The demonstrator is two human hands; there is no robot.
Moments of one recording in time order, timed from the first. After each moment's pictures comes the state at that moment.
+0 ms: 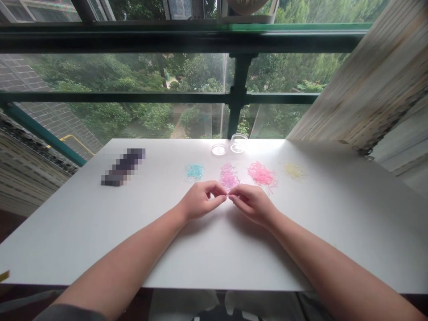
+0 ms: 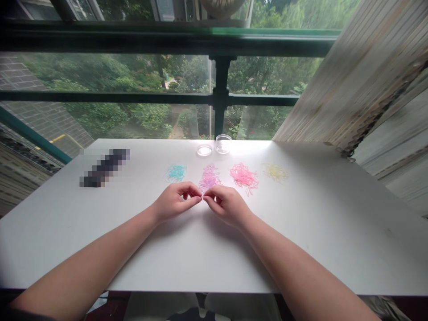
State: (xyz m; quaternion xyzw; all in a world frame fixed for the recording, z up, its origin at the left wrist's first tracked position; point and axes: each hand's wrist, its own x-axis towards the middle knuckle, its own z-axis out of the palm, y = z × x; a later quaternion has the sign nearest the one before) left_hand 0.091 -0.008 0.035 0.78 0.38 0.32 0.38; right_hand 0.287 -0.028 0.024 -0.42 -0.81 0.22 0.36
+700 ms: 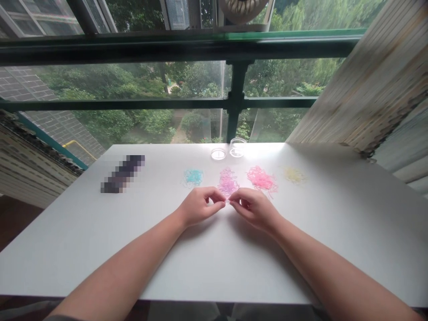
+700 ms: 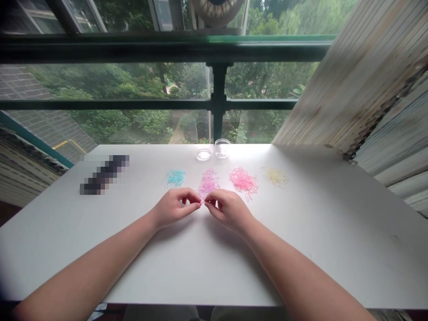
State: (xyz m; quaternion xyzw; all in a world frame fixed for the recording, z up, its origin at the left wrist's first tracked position) left_hand 0.091 -0.005 0.032 0.80 0.39 0.30 0.35; right_hand 0.293 -0.025 0.022 -0.42 -0.81 0.19 0.35
